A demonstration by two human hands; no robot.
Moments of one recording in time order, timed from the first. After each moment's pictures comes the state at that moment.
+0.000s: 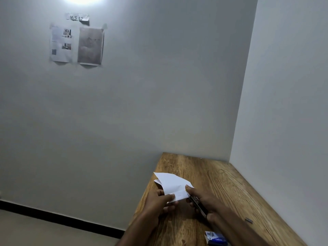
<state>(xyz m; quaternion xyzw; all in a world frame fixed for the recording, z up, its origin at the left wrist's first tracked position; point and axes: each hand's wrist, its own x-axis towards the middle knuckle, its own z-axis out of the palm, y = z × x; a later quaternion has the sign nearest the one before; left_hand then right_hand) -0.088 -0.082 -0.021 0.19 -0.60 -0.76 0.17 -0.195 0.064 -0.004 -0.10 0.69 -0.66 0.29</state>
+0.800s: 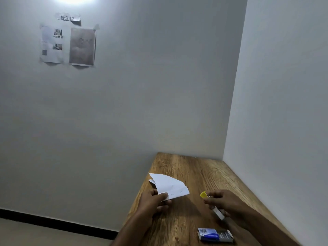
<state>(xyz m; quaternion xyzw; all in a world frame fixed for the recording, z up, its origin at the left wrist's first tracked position) -0.086 -0.082 -0.024 0.19 -0.61 -0.74 0.19 -0.223 0.151 0.008 -0.22 0.82 -0.51 0.16</state>
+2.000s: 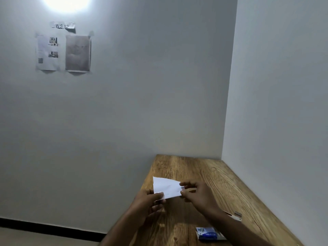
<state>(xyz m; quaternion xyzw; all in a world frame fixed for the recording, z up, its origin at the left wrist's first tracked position) -0.074 -0.096 -0.010 0.18 -0.61 -0.76 0.12 -0.174 0.083 0.003 -0.32 0.79 -0.52 -0.05</state>
